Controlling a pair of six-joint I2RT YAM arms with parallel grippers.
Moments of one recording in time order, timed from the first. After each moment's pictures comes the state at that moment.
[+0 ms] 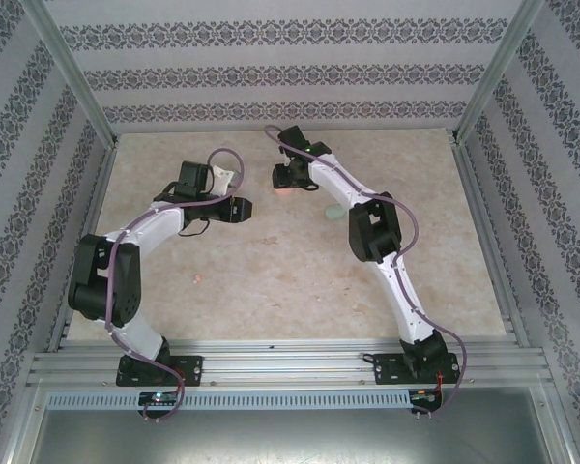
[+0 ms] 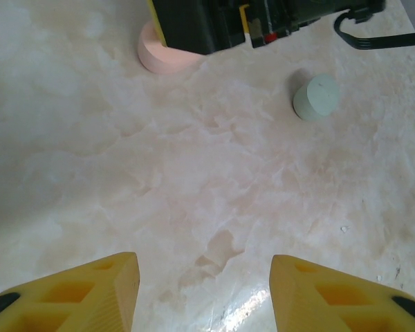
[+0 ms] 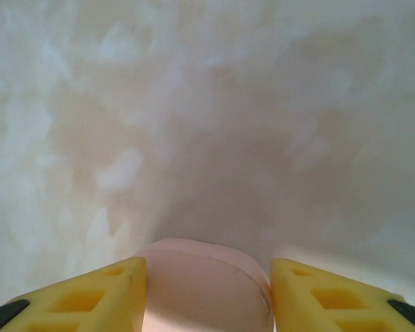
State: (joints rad) left arm -0.19 1.65 1.08 -0.28 0.56 -0.11; right arm 0.49 2.58 2.35 -0.86 -0.07 0.34
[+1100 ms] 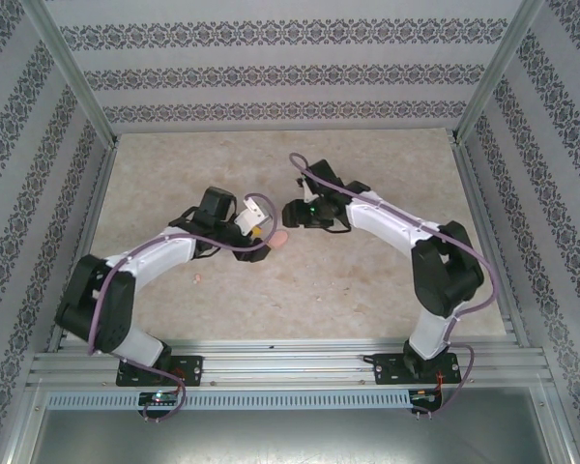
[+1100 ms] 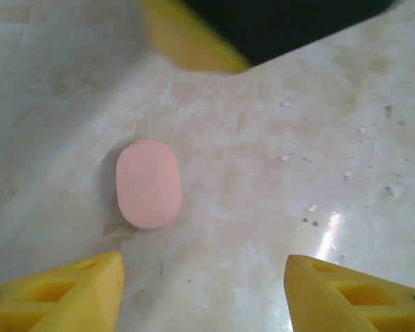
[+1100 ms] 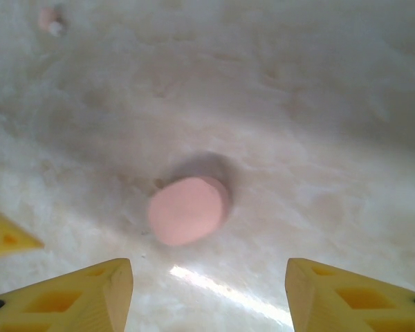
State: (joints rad) left arm -0.42 1.54 0.91 -0.26 0.49 0.34; right arm 0.56 1.76 1.30 -0.55 -0.21 0.51
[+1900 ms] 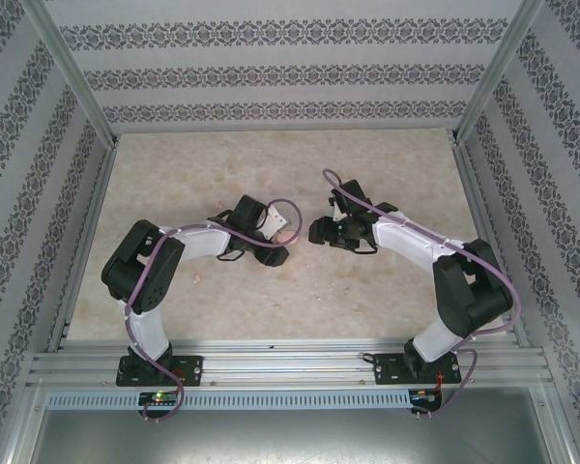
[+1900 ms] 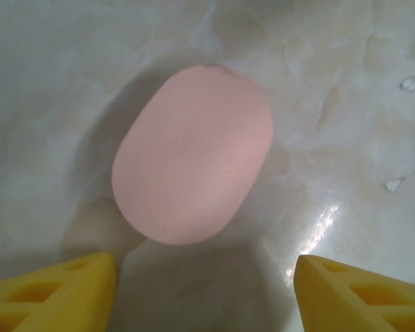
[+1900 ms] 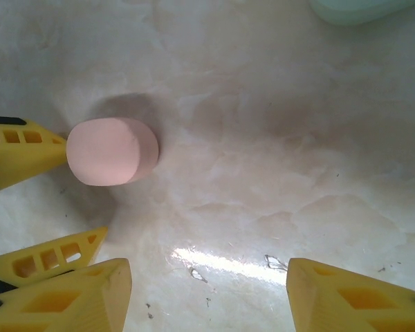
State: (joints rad) left arm -0.52 1.84 1.01 -0.16 0.33 0.15; right arm 0.47 1.60 1.02 -0.50 -0.25 0.58
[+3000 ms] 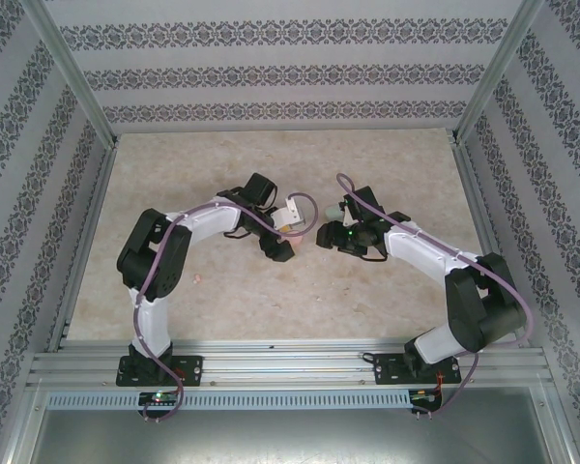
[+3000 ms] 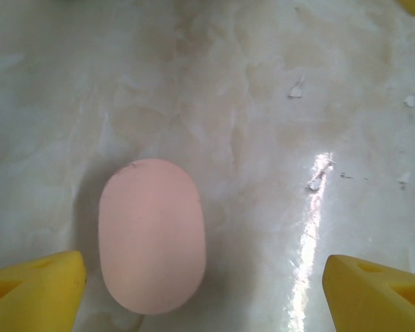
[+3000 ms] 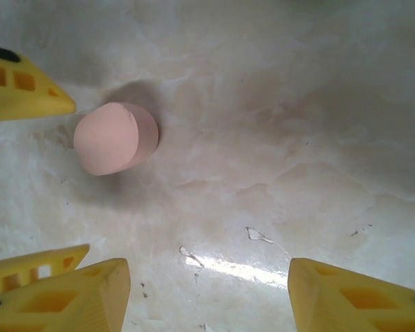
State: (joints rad) left arm -0.50 1.98 1.35 -0.52 0.52 0.62; right arm 0.42 1.50 0.91 -0.46 -0.28 0.61
